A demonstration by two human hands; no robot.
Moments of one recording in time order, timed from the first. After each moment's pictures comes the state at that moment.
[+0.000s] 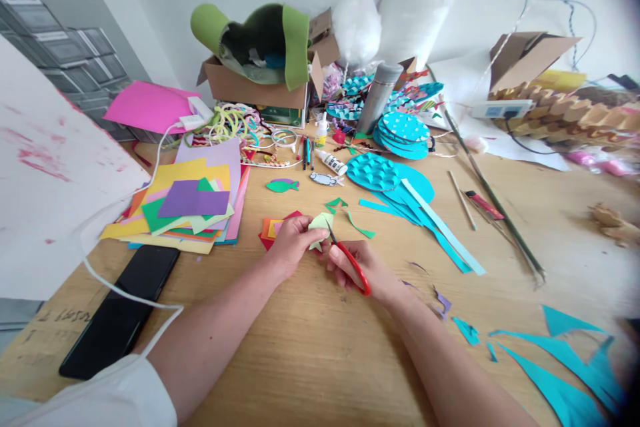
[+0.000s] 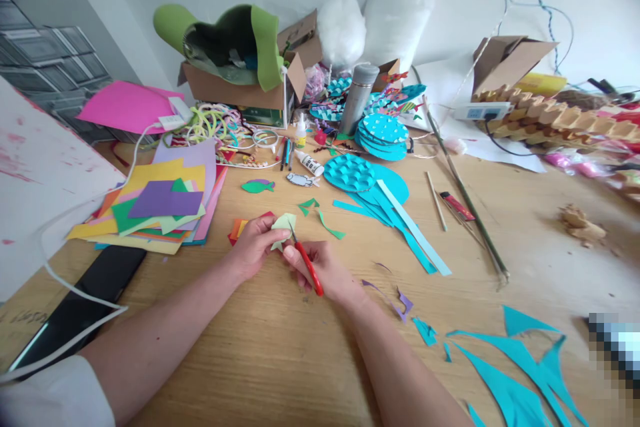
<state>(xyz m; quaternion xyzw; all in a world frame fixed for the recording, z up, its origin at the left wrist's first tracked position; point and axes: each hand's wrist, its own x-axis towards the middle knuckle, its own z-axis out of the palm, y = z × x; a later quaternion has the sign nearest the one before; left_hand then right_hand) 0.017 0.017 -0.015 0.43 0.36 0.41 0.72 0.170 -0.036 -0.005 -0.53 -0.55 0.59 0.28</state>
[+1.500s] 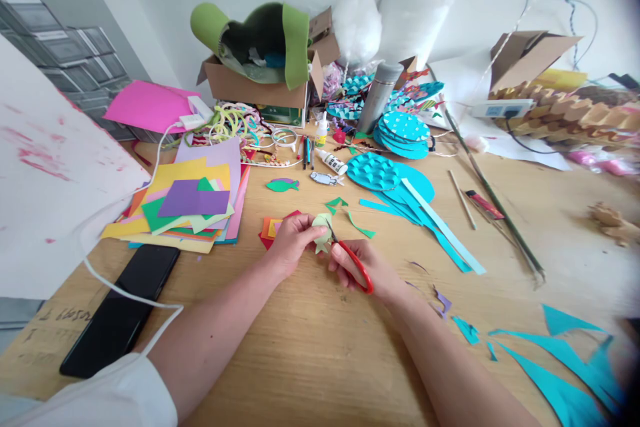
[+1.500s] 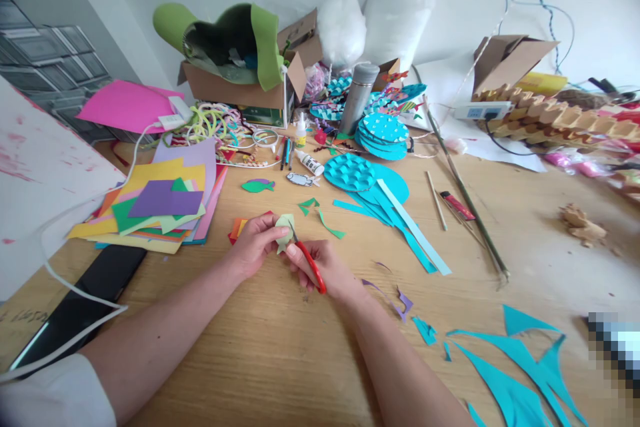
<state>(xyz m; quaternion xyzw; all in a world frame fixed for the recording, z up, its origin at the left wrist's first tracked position) 0.018 0.016 -0.012 0.42 0.37 0.41 0.72 0.172 -0.035 -0.005 -0.52 -0.53 0.60 0.29</state>
